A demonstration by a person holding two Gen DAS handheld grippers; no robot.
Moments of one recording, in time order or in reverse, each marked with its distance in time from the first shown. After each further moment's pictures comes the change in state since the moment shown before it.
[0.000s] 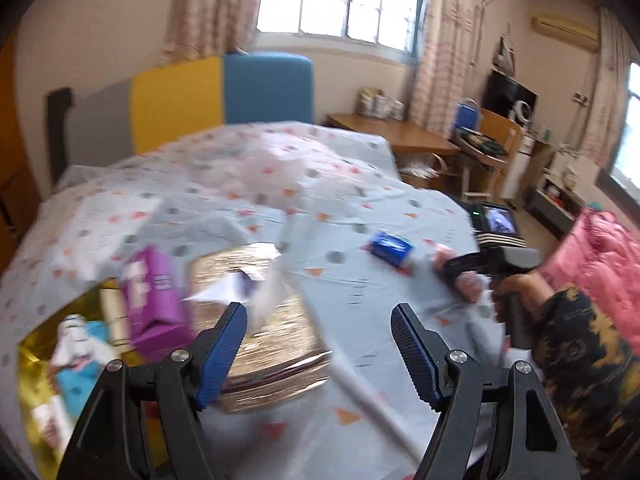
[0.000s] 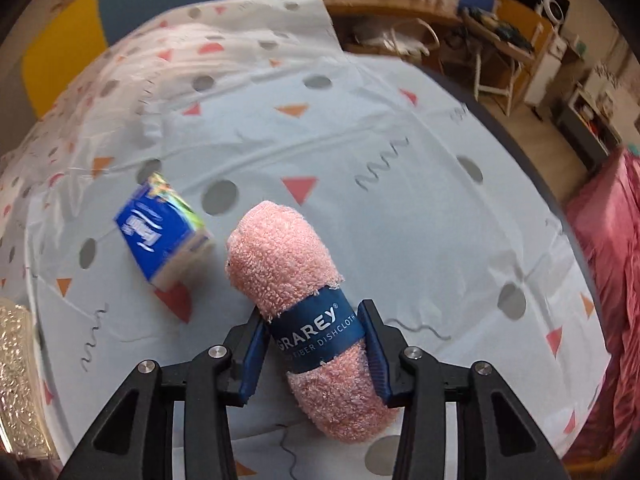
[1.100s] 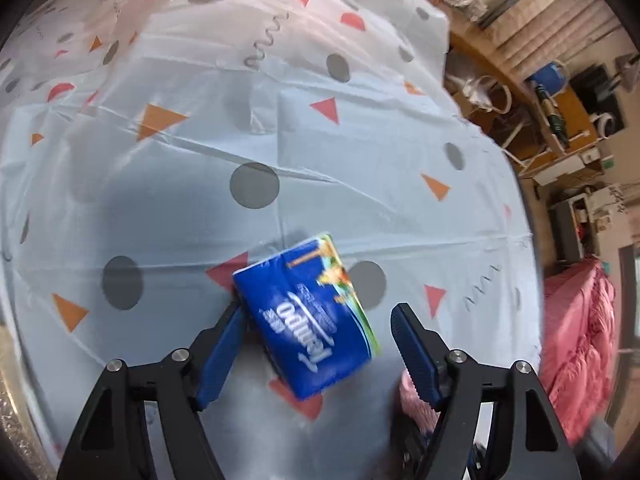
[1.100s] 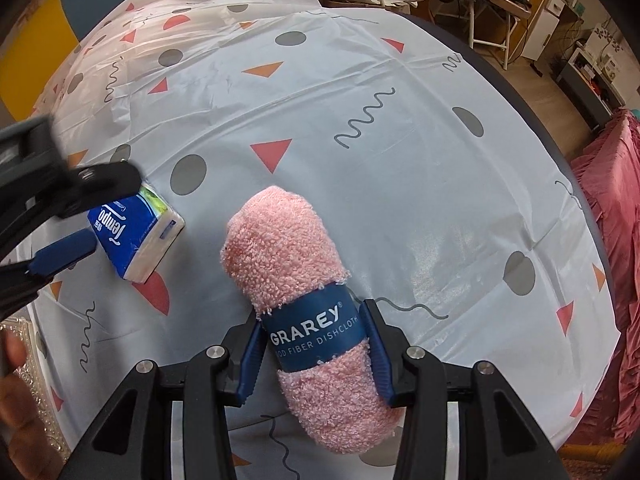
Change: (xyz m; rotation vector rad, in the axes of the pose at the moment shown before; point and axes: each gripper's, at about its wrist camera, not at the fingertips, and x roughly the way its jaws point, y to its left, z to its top) left arm 0.358 -0.097 0.090 -0.374 0.542 -0.022; right arm 0.015 -0.012 0.013 0.060 0.122 0.040
